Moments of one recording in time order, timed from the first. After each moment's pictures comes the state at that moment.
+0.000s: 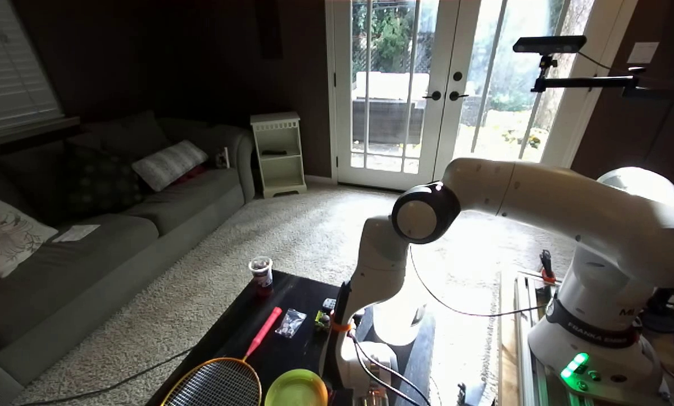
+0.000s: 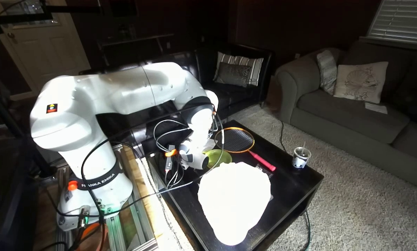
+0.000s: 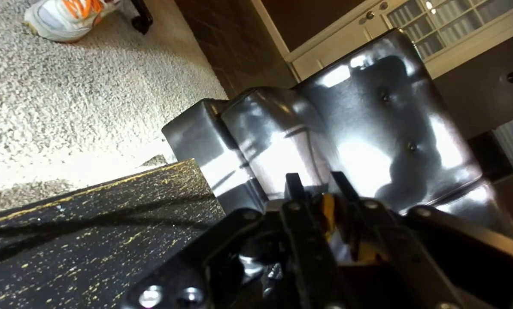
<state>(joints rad) -0.04 1.49 0.35 -1.73 1.07 2.15 -0.85</state>
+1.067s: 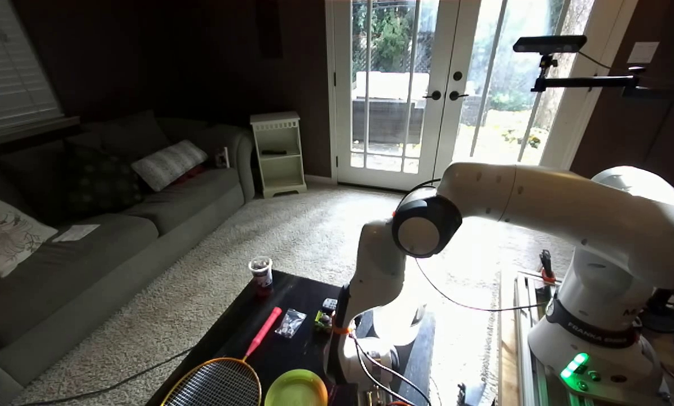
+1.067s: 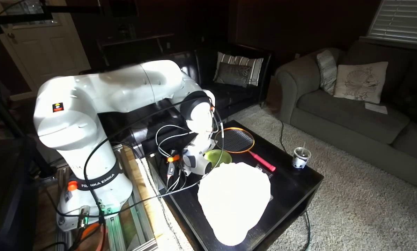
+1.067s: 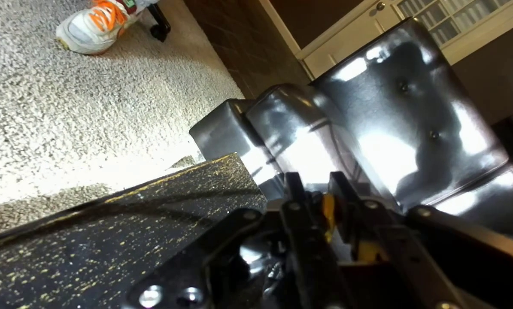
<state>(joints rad) 0.05 1.49 0.22 -1.70 1.15 2.05 -0.84</state>
